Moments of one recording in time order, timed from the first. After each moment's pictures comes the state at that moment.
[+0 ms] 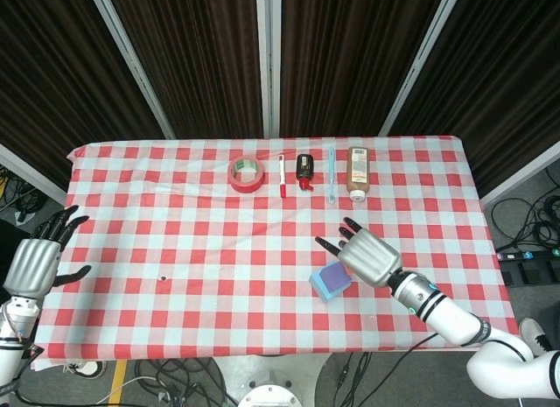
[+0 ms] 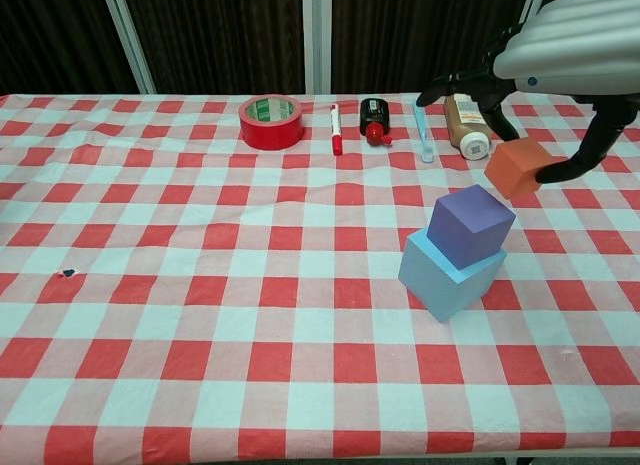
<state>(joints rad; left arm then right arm) -0.24 -1.21 -0.07 -1.35 1.52 1.42 -0.16 0.81 -1.00 0.06 -1.94 -1.35 0.78 -0.60</state>
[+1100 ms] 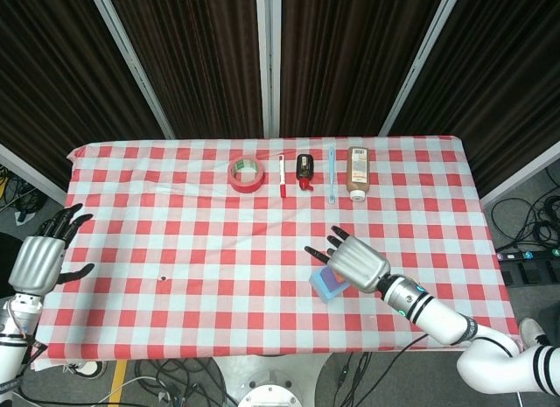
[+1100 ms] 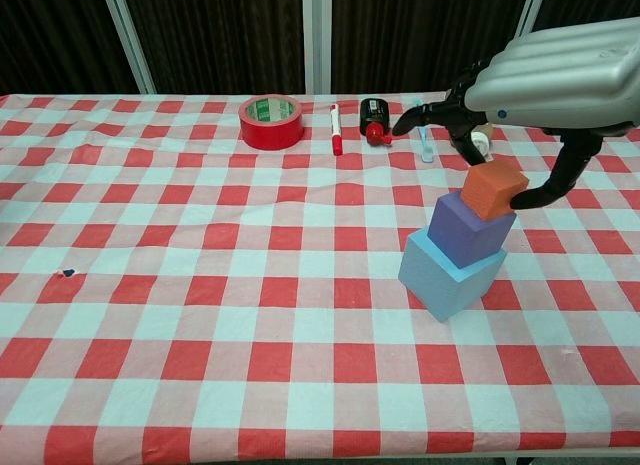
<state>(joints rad) -0.25 -1.22 -0.07 -1.37 1.51 1.41 -0.14 0.84 -1.07 0.05 -1.89 -1.37 0.75 -0.56</state>
